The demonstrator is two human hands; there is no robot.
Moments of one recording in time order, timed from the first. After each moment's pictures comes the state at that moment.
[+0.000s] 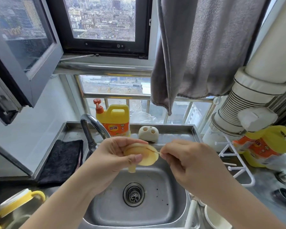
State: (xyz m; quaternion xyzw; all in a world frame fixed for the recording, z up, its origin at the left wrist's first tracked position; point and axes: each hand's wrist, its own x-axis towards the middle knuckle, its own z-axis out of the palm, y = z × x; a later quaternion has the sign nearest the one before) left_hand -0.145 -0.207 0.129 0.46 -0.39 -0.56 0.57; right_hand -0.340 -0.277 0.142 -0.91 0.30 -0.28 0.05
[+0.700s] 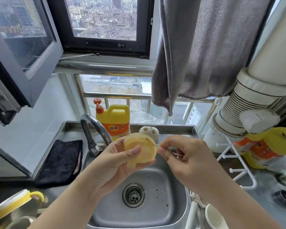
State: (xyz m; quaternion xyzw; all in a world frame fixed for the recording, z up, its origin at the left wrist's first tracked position) left_hand -0.149 -0.214 0.124 0.32 -0.23 -0.68 0.62; right_hand -0.327 -0.283 0.146 -0.87 0.30 -0.32 0.24
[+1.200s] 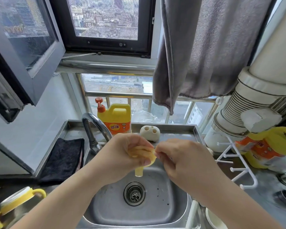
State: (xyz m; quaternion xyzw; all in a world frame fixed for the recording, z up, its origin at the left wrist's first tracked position) left_hand -0.153 -0.217 0.137 0.59 -0.53 -0.41 0.45; right_hand -0.321 -0.280 0.137 -0.92 0.32 -0.23 0.04
